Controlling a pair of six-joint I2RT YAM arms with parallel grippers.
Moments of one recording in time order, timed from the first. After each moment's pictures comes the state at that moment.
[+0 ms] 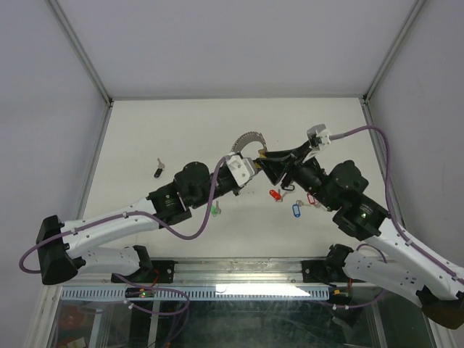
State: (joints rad) left arm -1.11 1.18 0.96 0.23 -0.07 0.31; right arm 0.89 0.76 0.86 -0.02 0.11 0.38
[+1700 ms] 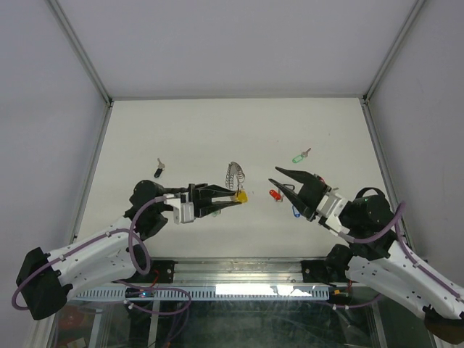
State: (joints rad) left arm -0.84 0.88 0.52 0.73 0.82 0.32; right arm 0.89 0.47 0.62 0.24 -0.33 -0.52
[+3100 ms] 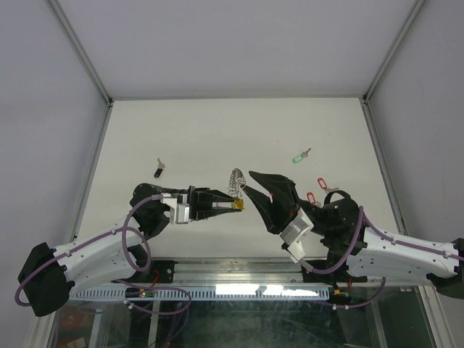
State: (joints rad) left arm -0.84 0.92 0.49 0.93 0.92 0.16; right arm 1.27 0.71 0.61 0.55 -0.08 -0.97
